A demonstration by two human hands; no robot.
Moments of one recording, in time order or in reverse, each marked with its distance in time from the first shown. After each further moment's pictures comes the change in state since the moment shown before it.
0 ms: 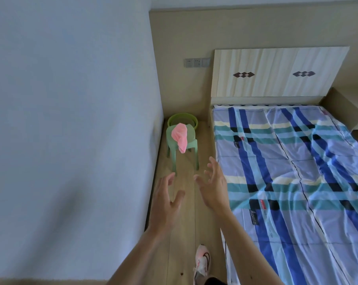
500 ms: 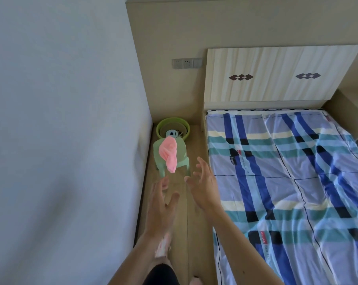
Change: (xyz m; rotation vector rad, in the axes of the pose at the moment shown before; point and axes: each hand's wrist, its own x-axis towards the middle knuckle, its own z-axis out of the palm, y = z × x) left_hand 0.246 0.003 0.082 -0.048 -0.019 -0.114; right_hand 0.260 -0.019 0.016 -0.013 -0.092 0.042
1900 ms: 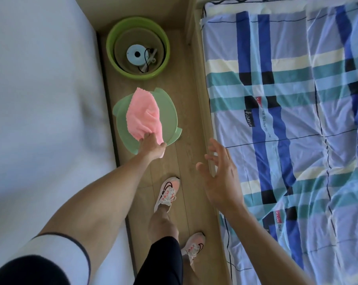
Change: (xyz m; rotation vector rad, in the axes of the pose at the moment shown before) left_hand 0.508 -0.336 0.225 0.667 -0.749 -0.477; right_hand 0.361 0.132 0.124 -0.197 -0.035 0.414
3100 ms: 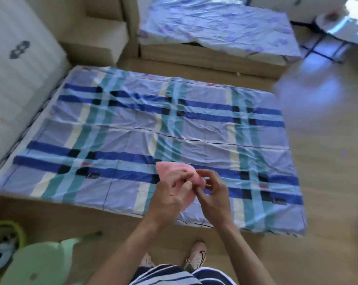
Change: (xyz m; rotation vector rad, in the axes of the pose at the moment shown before) left_hand -0.581 0.240 0.159 0.100 -0.708 1.251; right_hand -0.424 0.184 -0.184 0.644 1.235 0.298
